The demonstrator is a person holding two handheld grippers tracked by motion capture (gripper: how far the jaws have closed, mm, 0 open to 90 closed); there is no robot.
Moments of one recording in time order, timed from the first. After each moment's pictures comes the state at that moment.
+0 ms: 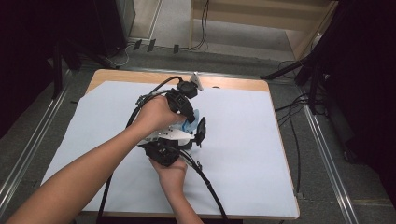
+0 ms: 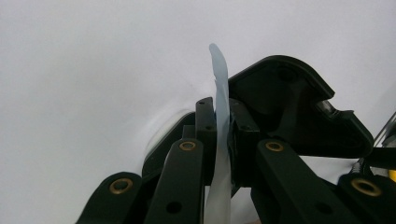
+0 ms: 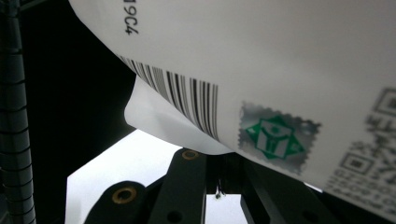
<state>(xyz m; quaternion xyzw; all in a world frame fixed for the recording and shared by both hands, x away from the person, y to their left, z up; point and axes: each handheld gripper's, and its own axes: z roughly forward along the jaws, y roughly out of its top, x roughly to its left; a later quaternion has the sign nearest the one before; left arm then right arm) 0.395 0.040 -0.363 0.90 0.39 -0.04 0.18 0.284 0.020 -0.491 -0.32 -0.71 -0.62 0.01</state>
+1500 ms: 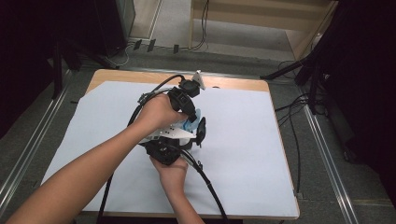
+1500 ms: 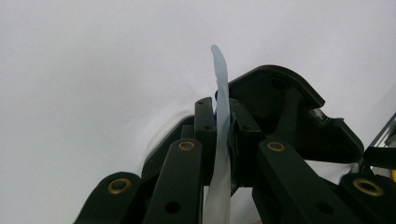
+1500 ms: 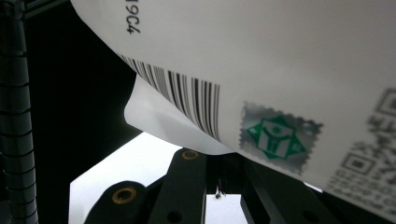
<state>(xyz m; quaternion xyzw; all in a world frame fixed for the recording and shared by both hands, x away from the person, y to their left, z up) 0.396 0.034 -0.358 0.90 0.39 -0.04 0.18 0.285 0.017 -0.486 -0.32 -0.71 -0.63 0.01</state>
